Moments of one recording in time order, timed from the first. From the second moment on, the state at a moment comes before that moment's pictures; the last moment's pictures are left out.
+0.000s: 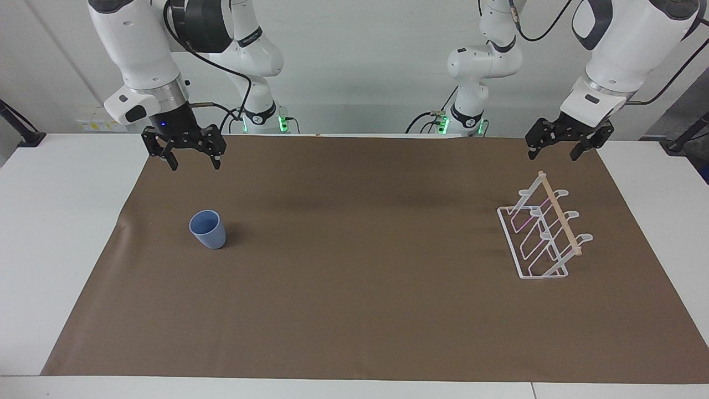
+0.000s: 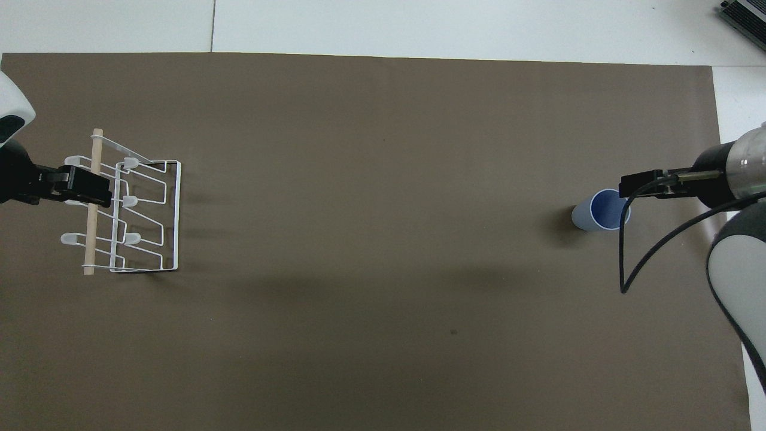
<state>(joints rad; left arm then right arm) 0.05 0.00 -0.15 -1.57 0.01 1.53 -0.01 -0.22 -0.06 0.23 -1.79 0.02 1.84 0.00</state>
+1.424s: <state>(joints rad) 0.05 0.00 -0.15 -1.57 0.01 1.53 -0.01 -0.22 0.12 0.23 -2.04 0.02 2.28 -0.09</state>
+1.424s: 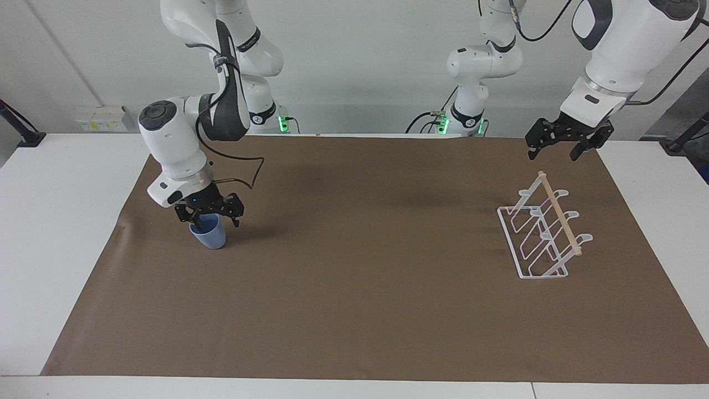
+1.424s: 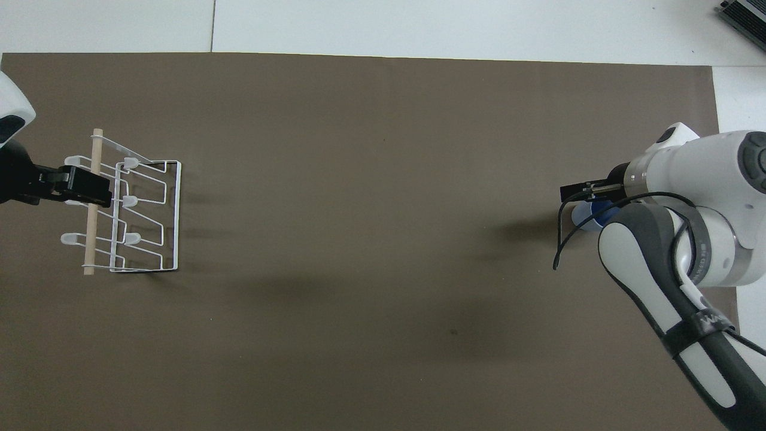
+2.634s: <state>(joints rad) 0.05 0.00 -0.15 -1.57 0.01 1.53 -0.01 -0.22 0.13 0.23 -2.15 0.02 2.39 -0.09</state>
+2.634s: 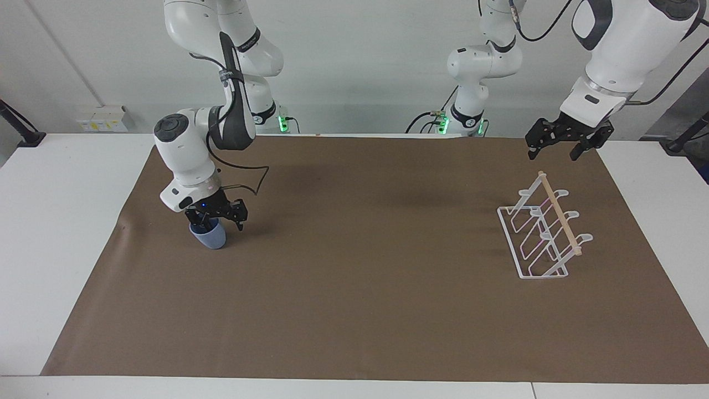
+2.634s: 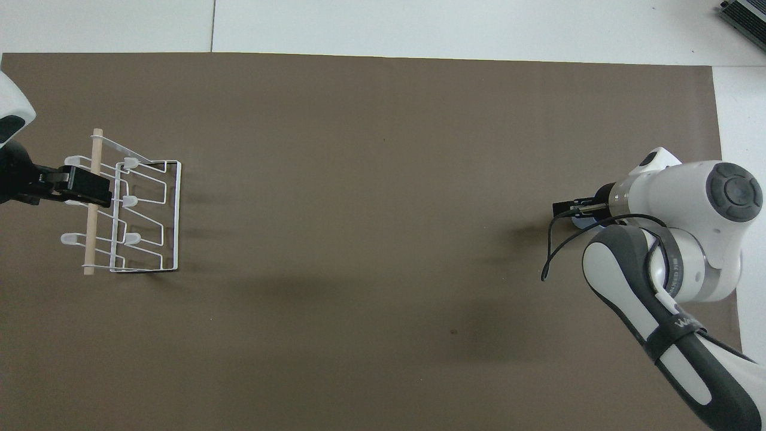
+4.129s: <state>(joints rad) 0.05 0.00 -0.15 -1.57 0.01 1.53 -0.01 -0.23 0.12 0.22 -2.15 0.02 2.40 -0.09</state>
